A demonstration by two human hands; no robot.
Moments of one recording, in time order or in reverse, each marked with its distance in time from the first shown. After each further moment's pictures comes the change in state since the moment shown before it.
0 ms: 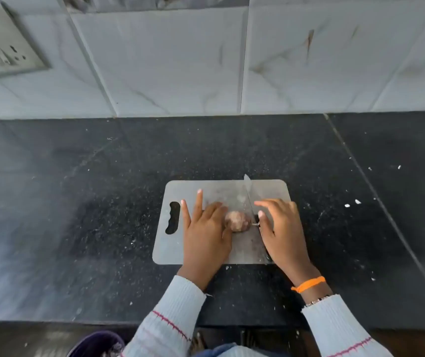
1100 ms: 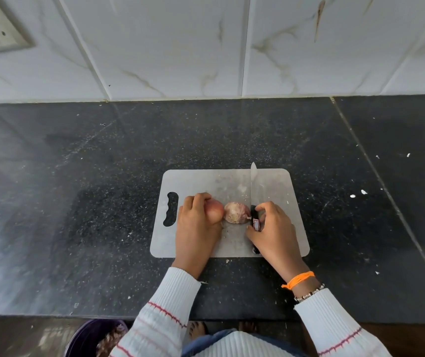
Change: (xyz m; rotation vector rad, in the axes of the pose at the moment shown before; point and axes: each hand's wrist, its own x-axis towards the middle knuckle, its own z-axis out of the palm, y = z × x) left_hand 0.004 -0.010 -0.002 -0.302 -0.037 -0.302; right_hand -0.008 -0.001 0.020 -0.022 -0.221 0.324
